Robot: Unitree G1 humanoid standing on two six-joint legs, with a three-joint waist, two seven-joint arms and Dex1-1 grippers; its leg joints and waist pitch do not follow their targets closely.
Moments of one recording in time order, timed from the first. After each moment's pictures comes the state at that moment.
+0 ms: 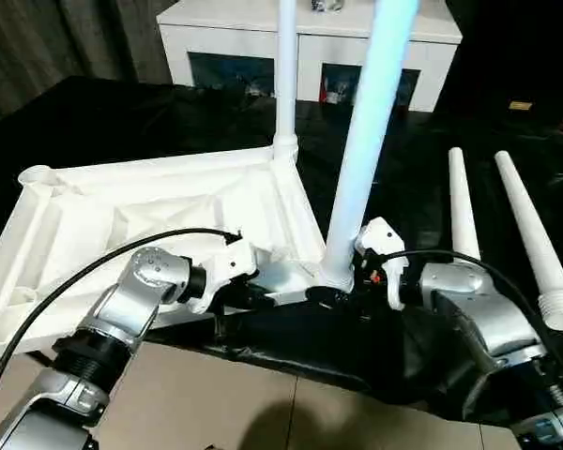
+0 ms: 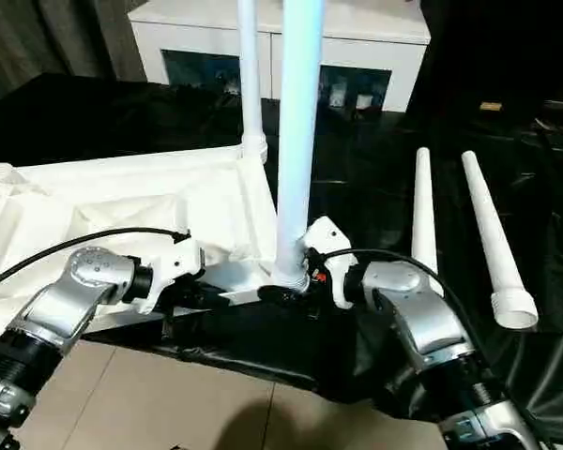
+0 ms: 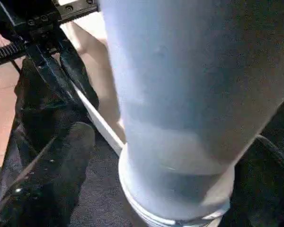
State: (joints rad) left arm -0.52 0.45 -0.33 0.41 0.01 0.17 -1.19; right arm -0.41 -0.42 0.25 0.20 0.20 0.36 0.91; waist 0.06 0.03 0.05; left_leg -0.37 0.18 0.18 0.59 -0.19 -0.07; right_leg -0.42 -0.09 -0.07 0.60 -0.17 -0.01
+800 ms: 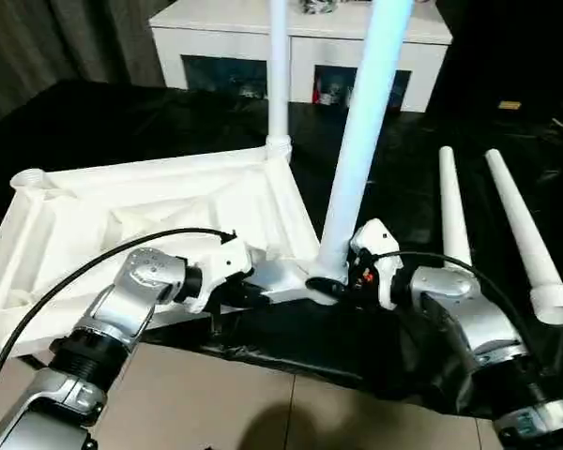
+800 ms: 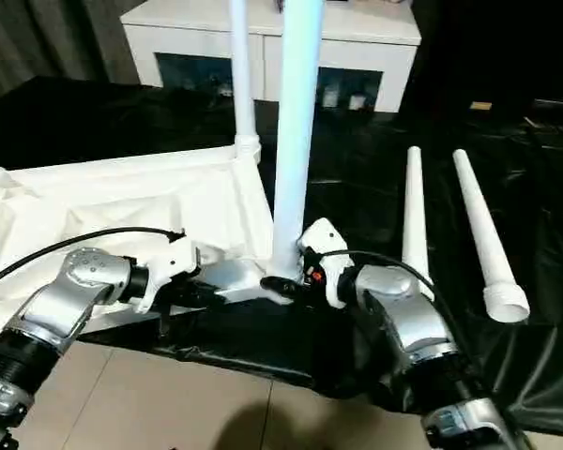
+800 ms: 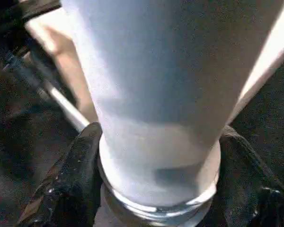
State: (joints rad) left arm -0.53 0.42 -0.32 0.46 0.02 0.17 -1.12; right arm -0.42 -0.29 0.18 0.36 0.17 0.29 0.77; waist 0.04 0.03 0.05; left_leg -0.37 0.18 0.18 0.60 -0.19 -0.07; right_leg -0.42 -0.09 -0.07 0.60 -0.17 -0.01
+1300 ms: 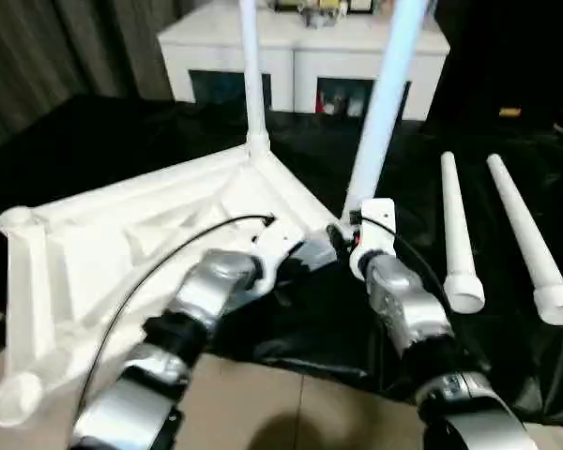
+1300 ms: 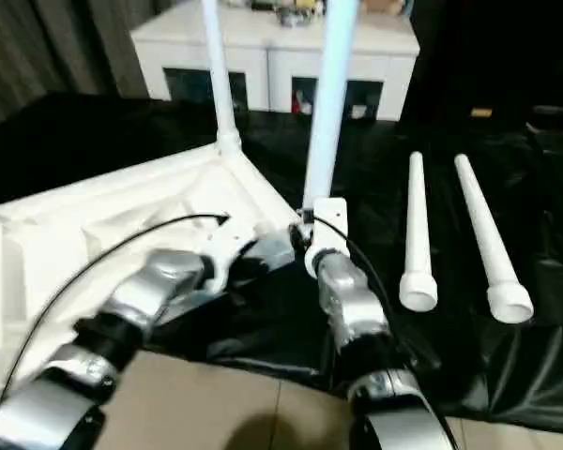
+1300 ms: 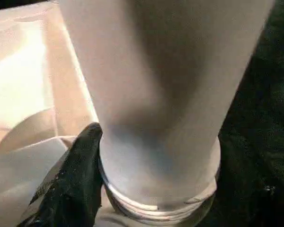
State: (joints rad) left arm -0.68 0.09 -0.27 0.71 0.08 0.33 -0.66; right arm -0.59 0.01 -0.03 0.71 0.08 0.19 0.01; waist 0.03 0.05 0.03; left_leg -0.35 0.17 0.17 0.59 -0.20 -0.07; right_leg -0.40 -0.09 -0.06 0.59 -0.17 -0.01
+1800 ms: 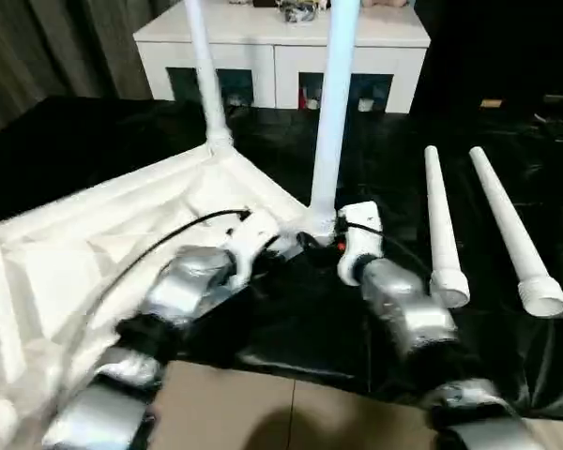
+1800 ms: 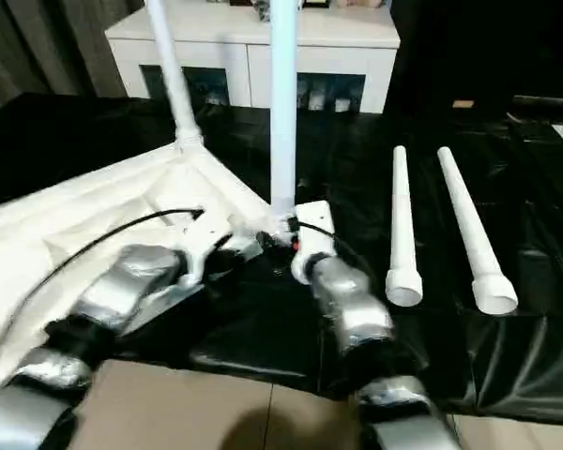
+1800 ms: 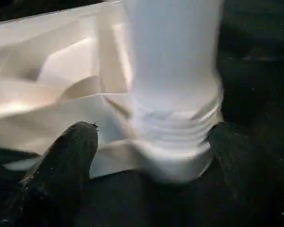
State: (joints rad) left arm -0.59 0.29 -0.28 0.59 0.06 0.24 -0.85; right arm -0.50 -0.13 0.07 0.56 0.12 0.21 0.43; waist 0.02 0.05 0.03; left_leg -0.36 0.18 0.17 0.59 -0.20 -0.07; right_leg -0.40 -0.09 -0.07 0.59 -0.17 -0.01
